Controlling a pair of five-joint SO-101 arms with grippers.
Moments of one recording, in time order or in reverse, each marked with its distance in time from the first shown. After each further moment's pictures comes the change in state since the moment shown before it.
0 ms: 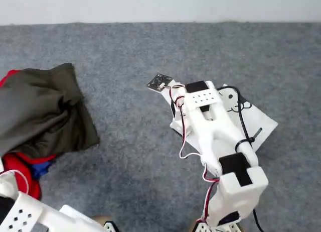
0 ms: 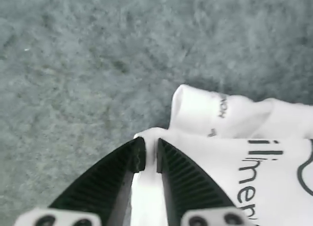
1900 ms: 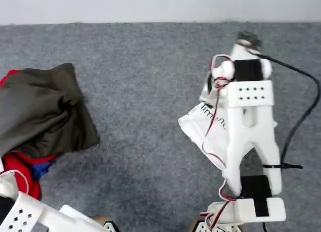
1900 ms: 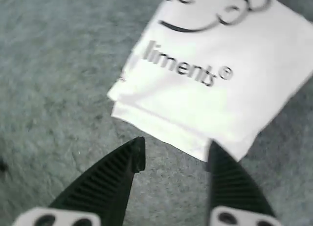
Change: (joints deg) left arm 0.0 0.0 0.0 0.0 0.0; right arm 13.0 -15.9 -20.7 26.6 -61.8
